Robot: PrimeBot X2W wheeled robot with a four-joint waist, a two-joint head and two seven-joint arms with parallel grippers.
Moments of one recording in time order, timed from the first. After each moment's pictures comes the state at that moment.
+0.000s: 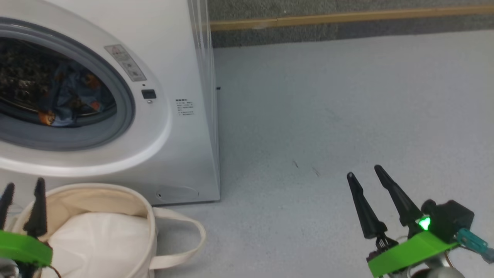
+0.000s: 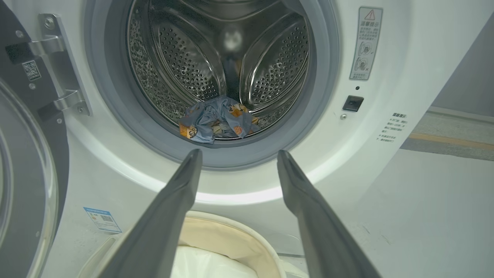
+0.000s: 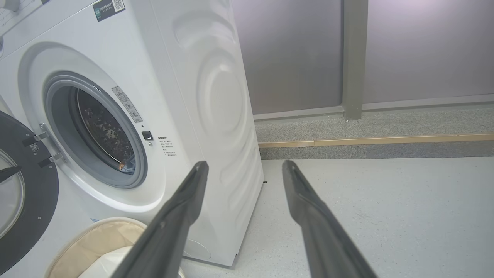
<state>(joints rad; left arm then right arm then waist) -0.33 0.64 -0.37 0.47 -0.95 -0.08 -0.25 -0.03 -0.18 0.20 -0.08 0.36 0.13 -0.11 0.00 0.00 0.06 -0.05</state>
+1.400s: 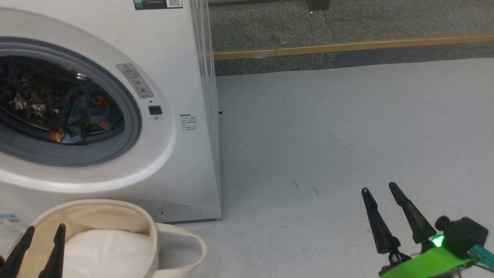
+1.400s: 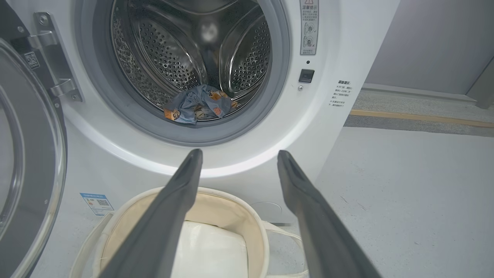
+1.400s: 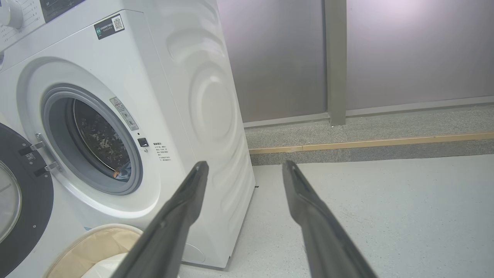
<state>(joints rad) 0.00 0.67 -0.29 0.17 -0.87 0.00 -0.22 0.07 -0.20 0.15 -0.09 0.39 0.13 -0.12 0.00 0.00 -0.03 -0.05</state>
